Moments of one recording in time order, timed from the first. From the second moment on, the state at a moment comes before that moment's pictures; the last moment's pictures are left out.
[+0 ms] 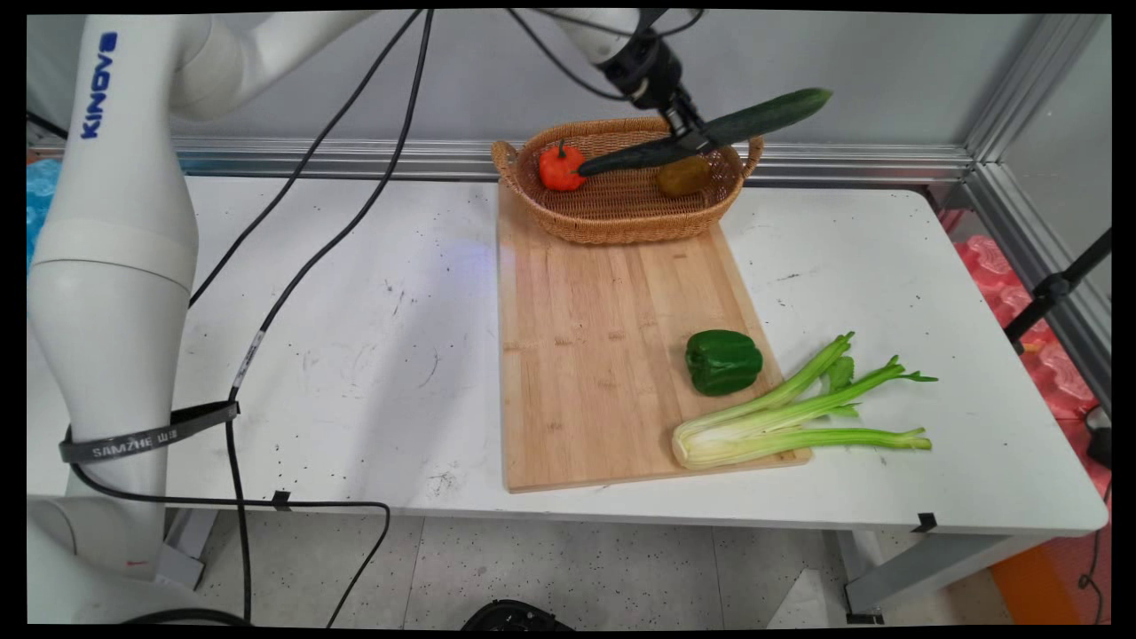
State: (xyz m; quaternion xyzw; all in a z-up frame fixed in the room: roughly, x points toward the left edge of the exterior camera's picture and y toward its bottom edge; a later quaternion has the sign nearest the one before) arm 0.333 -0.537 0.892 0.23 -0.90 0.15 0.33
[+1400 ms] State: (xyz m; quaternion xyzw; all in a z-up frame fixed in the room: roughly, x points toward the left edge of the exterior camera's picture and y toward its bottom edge) arm 0.267 -0.407 0.906 0.28 -0.92 0.06 0.28
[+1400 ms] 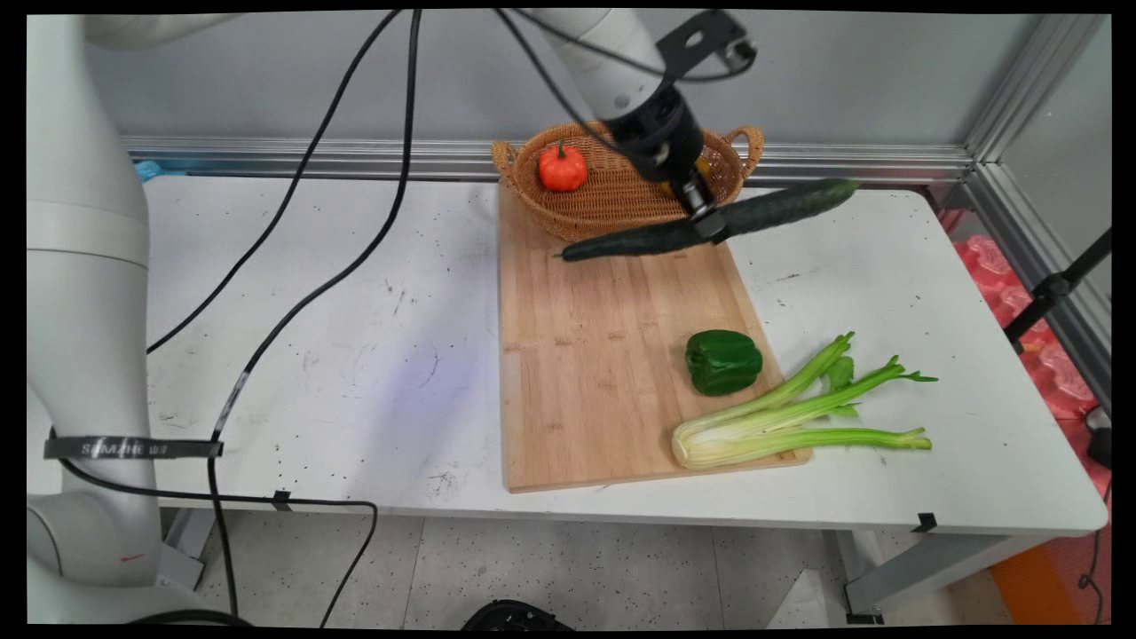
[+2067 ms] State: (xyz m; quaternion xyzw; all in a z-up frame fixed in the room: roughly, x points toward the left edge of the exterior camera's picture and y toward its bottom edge) arm 0.288 -0.375 0.842 0.27 -0.93 0.08 0.24
